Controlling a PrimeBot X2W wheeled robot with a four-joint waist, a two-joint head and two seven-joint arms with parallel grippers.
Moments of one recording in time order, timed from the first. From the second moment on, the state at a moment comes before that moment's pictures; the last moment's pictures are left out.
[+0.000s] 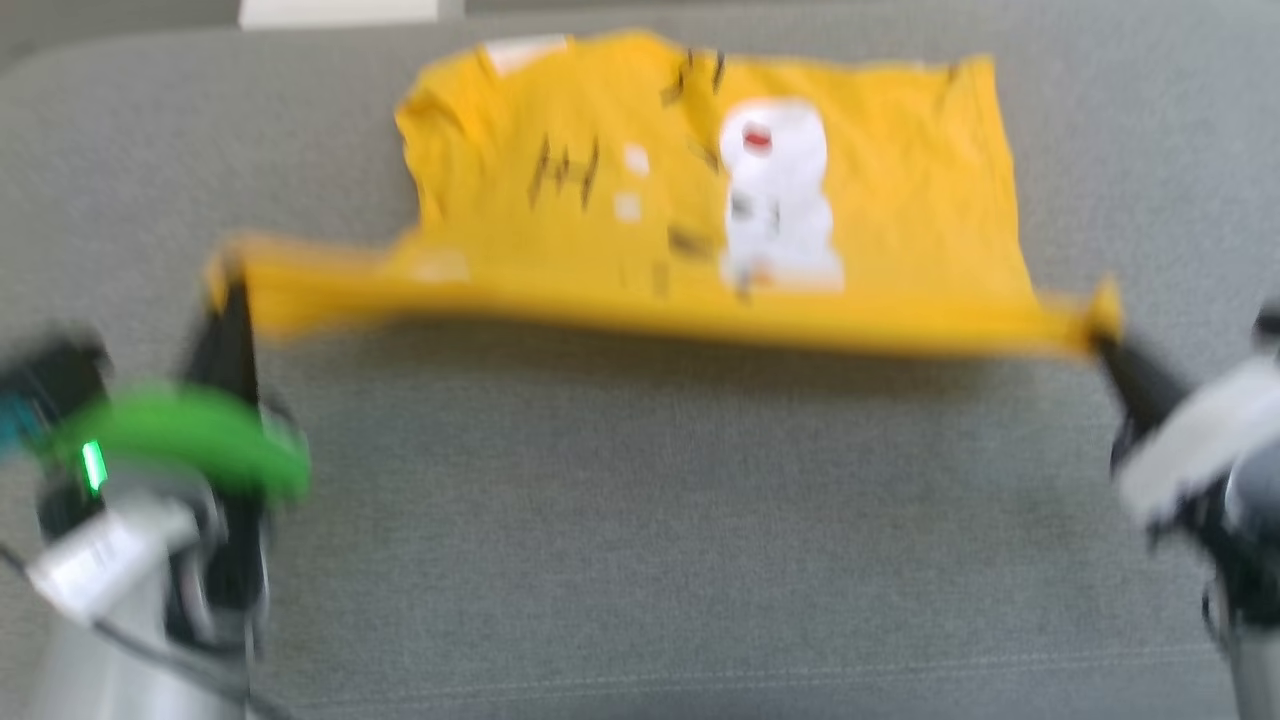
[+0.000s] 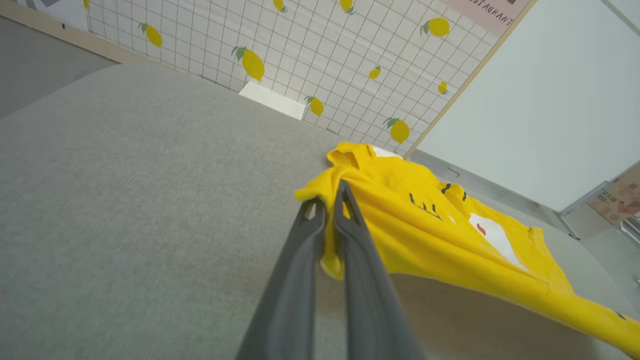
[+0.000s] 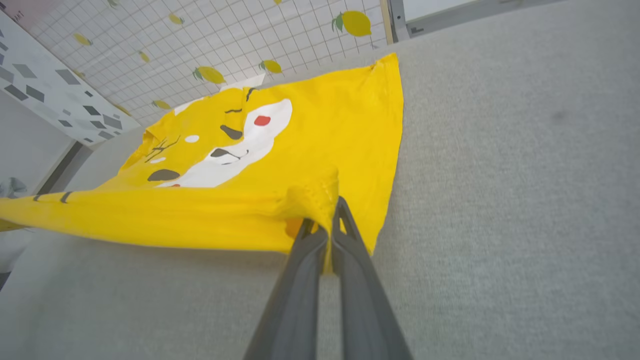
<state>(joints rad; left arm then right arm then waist) -0.30 0.30 -0.03 0.03 -0.73 0.10 0.04 -0.29 -0.28 -0.07 0.11 0.65 0.13 0.37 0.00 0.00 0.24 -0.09</state>
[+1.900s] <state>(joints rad) -0.61 0.36 -0.28 0.32 -0.58 0.04 0.24 -0.54 -0.23 0.01 0.31 0.37 0.13 0.67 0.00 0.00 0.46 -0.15</state>
